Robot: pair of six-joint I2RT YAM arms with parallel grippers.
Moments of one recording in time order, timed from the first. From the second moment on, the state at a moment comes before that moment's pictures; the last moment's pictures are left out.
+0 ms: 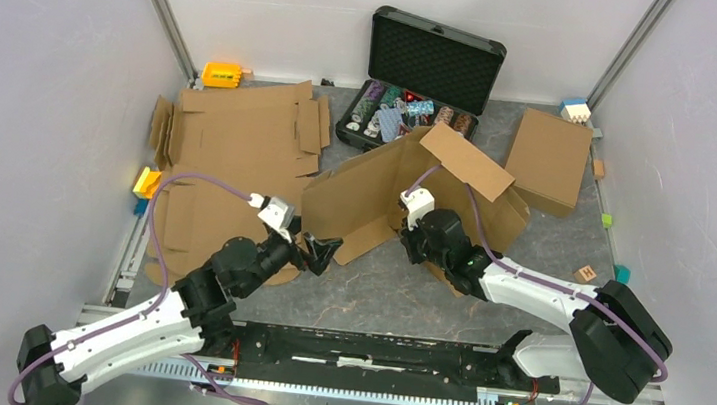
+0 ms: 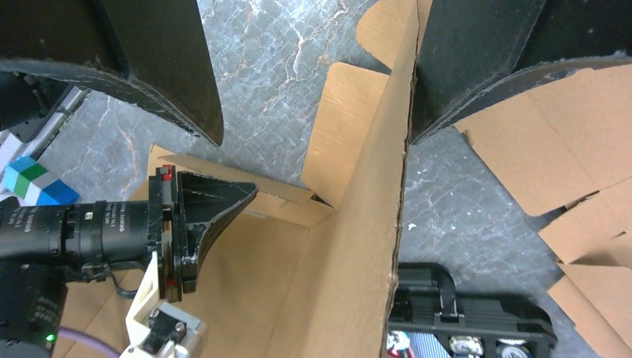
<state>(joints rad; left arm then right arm) -0.92 0.48 0.28 0.14 -0.28 -0.28 0.79 1.30 0.55 0.14 0.10 0.10</state>
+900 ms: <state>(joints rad) -0.87 0.73 0.49 0.15 -0.29 -0.18 0.79 1.31 0.57 0.10 0.05 0.06</state>
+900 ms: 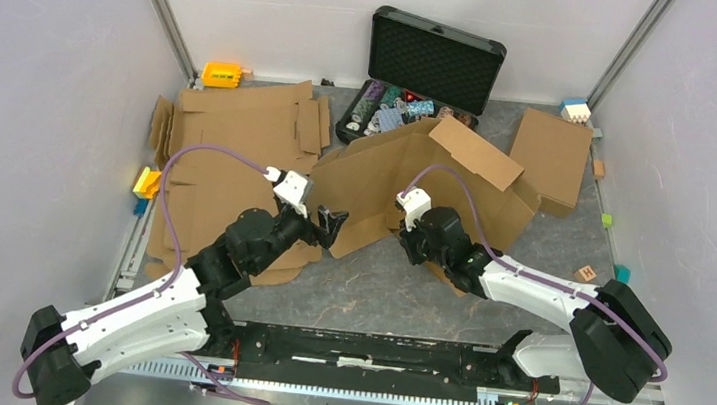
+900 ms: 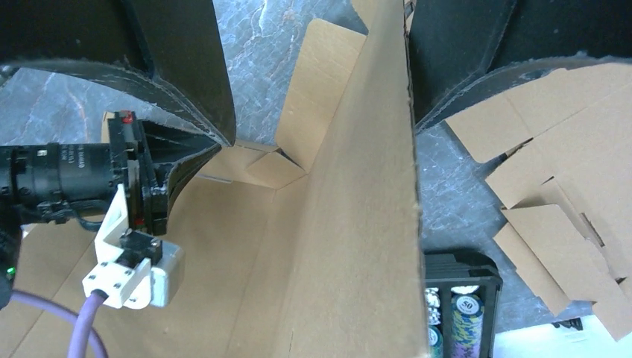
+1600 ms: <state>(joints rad) -0.77 0.61 0.48 0.14 -0.20 -0.16 0.79 1.31 0.59 0.06 0.08 0.05</state>
